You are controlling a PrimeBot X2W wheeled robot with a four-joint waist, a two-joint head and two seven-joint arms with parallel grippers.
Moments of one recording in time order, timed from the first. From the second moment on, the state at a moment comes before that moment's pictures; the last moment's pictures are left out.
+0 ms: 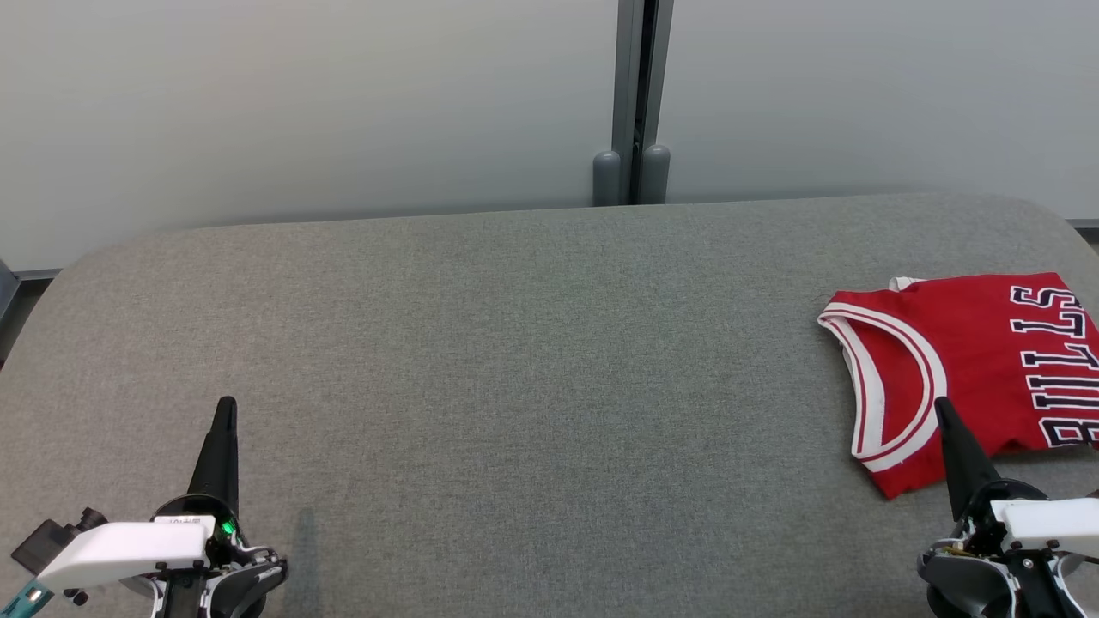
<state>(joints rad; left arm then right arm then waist) -0.09 0.05 0.11 0.24 -1.52 -0.13 0.09 -0.10 -0.05 -0.10 0.25 1.51 0.13 0.09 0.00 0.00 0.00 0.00</state>
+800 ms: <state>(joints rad) -0.10 0.05 0.11 0.25 -1.61 -0.13 0.11 -0.10 -0.05 -0.12 0.25 1.61 0.13 0.11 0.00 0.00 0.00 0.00</state>
